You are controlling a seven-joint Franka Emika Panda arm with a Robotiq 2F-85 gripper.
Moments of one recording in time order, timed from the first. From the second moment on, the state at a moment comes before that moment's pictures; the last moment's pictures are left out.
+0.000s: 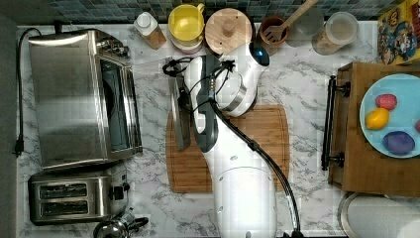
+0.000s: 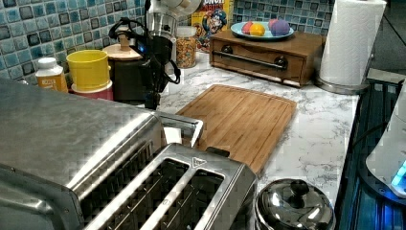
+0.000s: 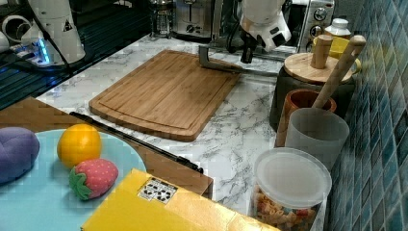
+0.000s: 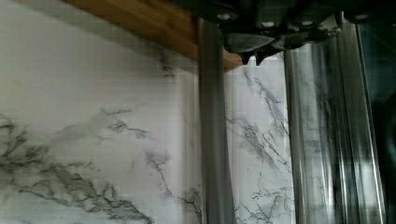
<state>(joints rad) -0.08 0.62 0.06 -1.72 0.63 0.40 -1.34</state>
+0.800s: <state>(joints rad) -0.09 0.67 0.06 -1.64 0.62 0.29 -1.32</state>
